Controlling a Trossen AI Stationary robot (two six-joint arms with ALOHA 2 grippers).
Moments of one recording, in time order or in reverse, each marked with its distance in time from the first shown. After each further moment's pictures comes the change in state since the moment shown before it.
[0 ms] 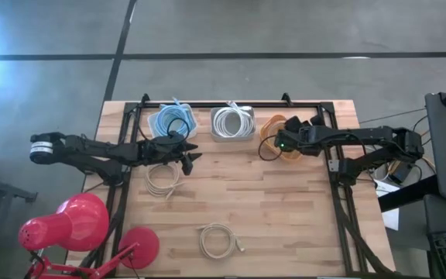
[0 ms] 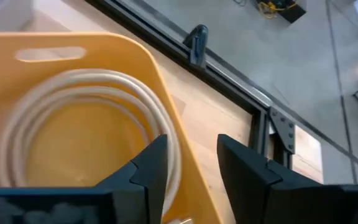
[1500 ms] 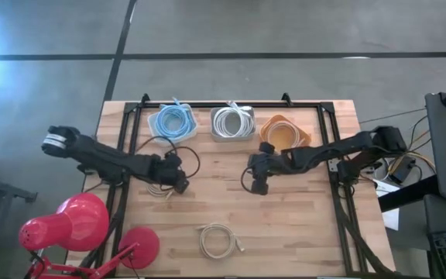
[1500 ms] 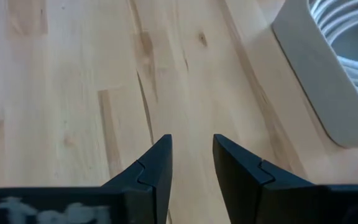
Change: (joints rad) left arm -0.333 0.186 0.256 -0.935 -0.158 -0.719; right arm 0.315 0.215 0.092 0.553 -0.613 -0.455
